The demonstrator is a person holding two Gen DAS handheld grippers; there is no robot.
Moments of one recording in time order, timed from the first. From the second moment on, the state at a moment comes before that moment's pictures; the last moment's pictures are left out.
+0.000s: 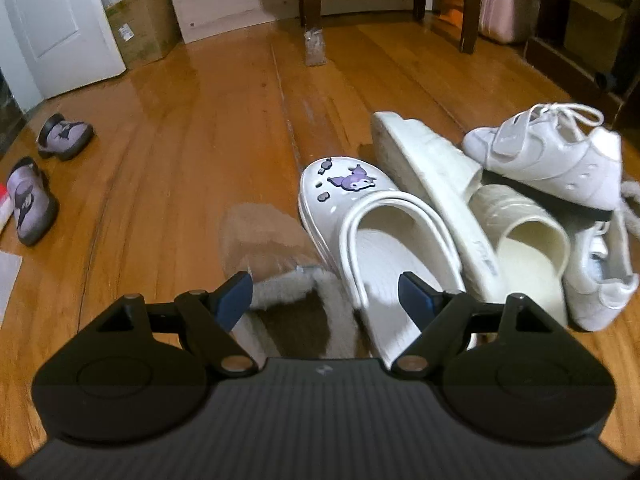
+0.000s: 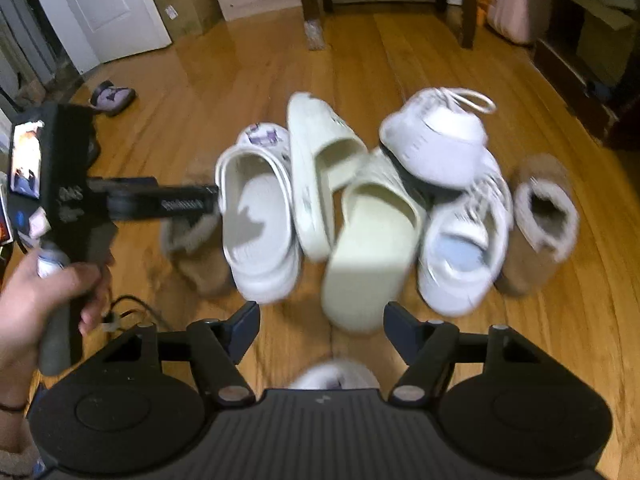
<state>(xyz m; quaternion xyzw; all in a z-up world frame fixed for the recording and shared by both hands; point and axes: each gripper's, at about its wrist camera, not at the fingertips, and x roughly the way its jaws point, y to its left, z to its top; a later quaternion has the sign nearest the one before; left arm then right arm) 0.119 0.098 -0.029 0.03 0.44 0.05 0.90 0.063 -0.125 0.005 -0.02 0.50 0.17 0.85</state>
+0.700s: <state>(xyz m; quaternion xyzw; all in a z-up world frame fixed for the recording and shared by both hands) 0.190 0.092 -0.069 0.12 0.46 0.05 0.88 0.123 -0.112 -0.058 0.04 0.53 0.16 0.83</state>
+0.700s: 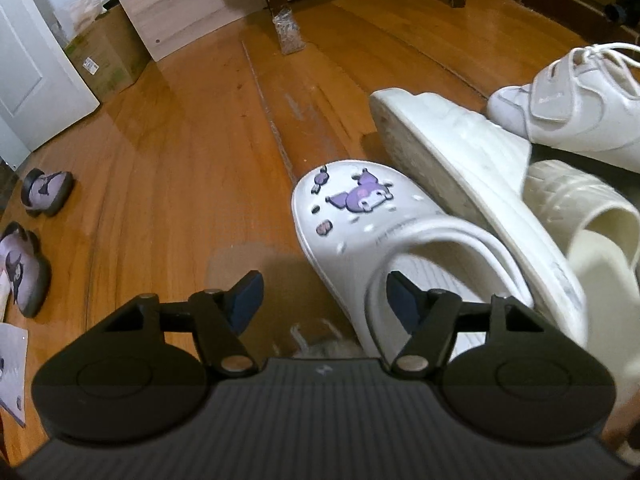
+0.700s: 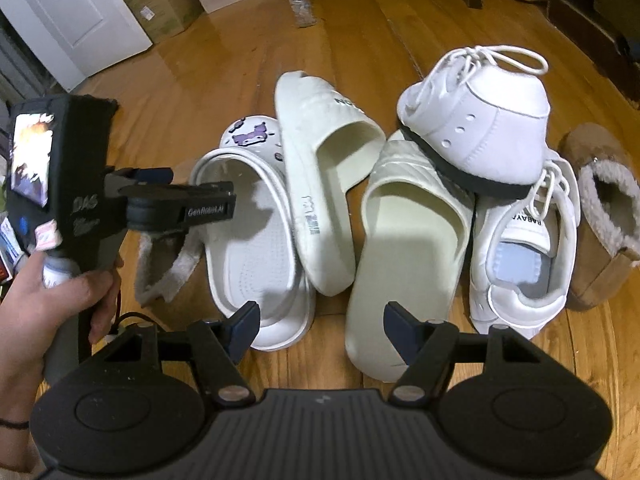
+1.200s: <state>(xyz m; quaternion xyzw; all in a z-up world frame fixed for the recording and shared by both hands) 0.190 0.081 -0.081 0.10 0.44 0.06 0.89 0.102 -0.151 -0.053 0.09 0.55 0.15 0.82</state>
